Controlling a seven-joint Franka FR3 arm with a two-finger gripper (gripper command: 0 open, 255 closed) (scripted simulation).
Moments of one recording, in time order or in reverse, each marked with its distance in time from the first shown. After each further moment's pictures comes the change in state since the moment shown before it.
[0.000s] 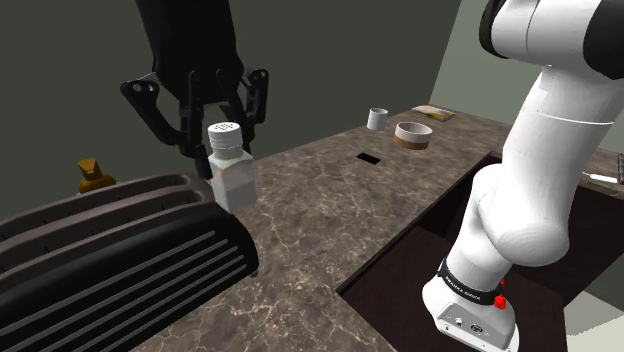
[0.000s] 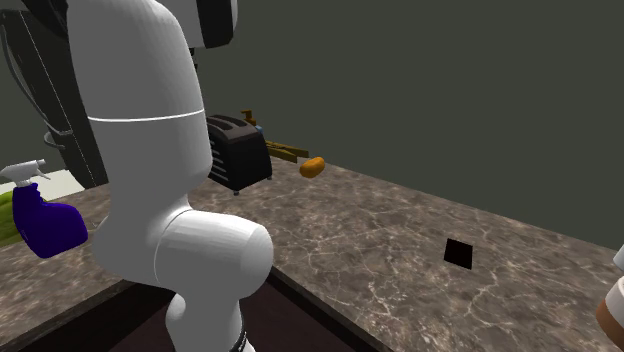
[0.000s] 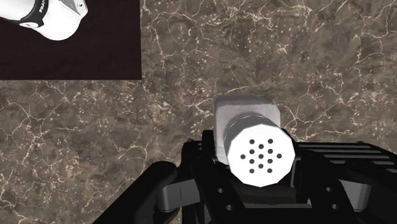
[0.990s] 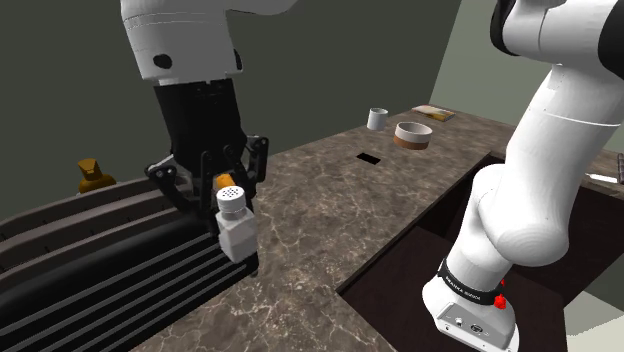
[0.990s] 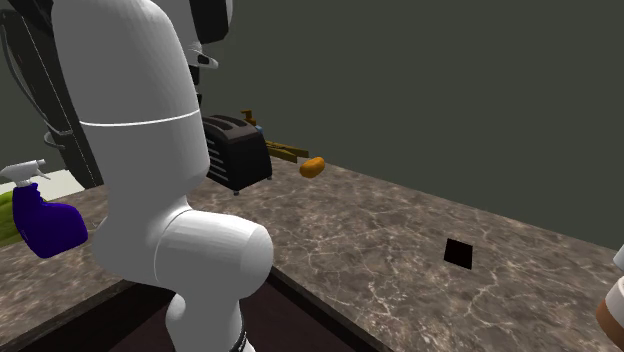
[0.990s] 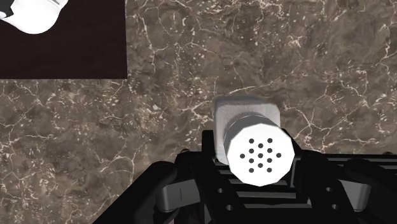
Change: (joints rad) arm -0.005 -0.044 -0.004 -0.254 0.018 0.212 -0.044
